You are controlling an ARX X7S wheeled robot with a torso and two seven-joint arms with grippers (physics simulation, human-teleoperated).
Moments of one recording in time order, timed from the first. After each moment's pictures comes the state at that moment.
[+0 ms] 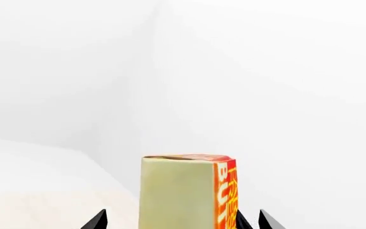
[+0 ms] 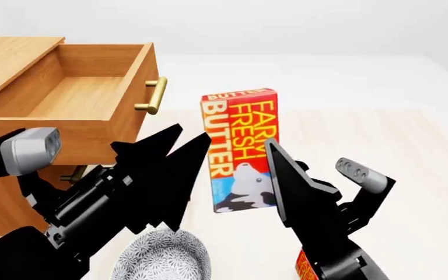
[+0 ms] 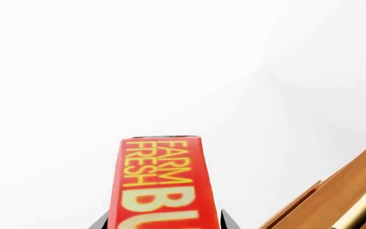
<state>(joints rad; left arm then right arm) -0.47 -0.78 0.41 0.63 -1.60 -0.17 -0.07 0.28 0.24 -0.18 -0.19 1.46 0.24 -0.58</state>
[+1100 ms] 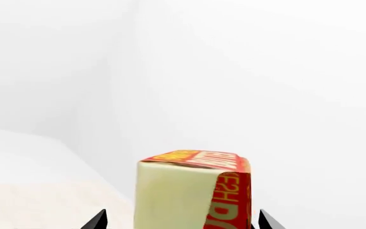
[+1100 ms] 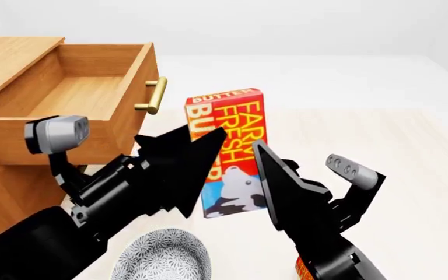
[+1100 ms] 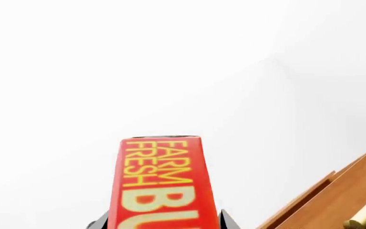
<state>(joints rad) -0.58 -0.71 0.47 0.50 -1.64 -0.24 0.02 0.31 0.25 -0.22 -0.19 1.47 0.25 -0.58</state>
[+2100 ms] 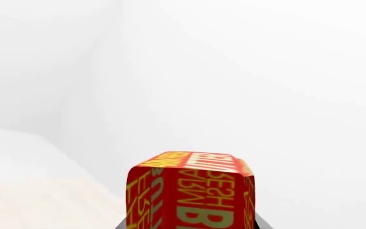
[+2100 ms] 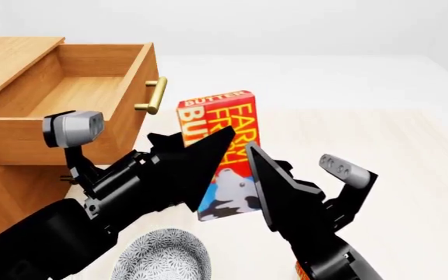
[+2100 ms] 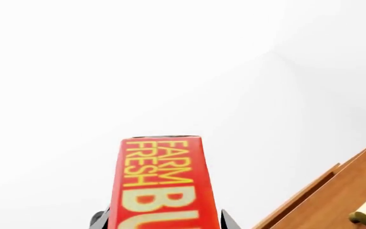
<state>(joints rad) -0.63 -0.67 0.51 0.43 -1.63 -0.27 0.08 0.32 0.25 -0.26 -0.18 1.48 0.24 -0.58</state>
